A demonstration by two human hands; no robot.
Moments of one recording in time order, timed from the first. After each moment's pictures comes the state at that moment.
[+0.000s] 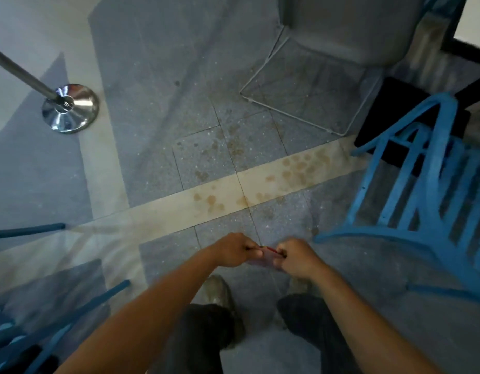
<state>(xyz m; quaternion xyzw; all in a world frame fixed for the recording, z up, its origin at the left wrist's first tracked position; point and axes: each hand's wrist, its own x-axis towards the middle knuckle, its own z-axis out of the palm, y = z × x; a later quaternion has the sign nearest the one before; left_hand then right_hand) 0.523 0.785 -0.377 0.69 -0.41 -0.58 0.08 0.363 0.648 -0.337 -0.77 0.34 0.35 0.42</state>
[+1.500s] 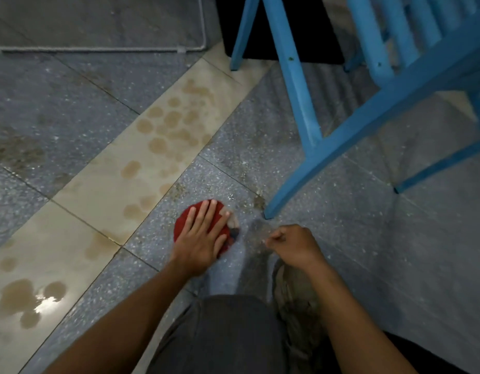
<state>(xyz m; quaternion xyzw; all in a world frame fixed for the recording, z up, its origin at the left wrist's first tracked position) 0.443 0.637 -0.958 0.58 -0.79 -0.17 0.01 0.194 0.594 -0.830 -0.58 0.72 0.06 0.37</state>
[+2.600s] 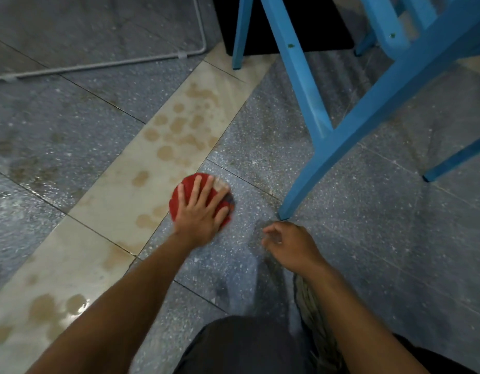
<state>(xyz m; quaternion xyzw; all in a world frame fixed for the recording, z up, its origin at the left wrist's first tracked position) 0.479 0.567 -0.953 0.61 -0.78 -0.13 -0.02 0.217 0.597 -0.858 -0.63 0.67 -0.01 0.40</state>
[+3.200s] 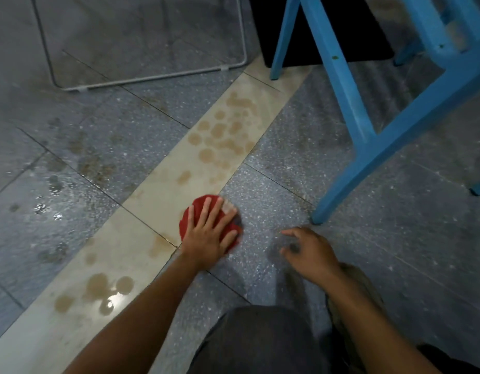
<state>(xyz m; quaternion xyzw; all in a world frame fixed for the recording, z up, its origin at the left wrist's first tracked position) 0.536 0.637 -0.948 0.63 -0.76 -0.14 -0.06 0.249 0.616 -0.862 -0.68 0.65 -0.03 0.36</state>
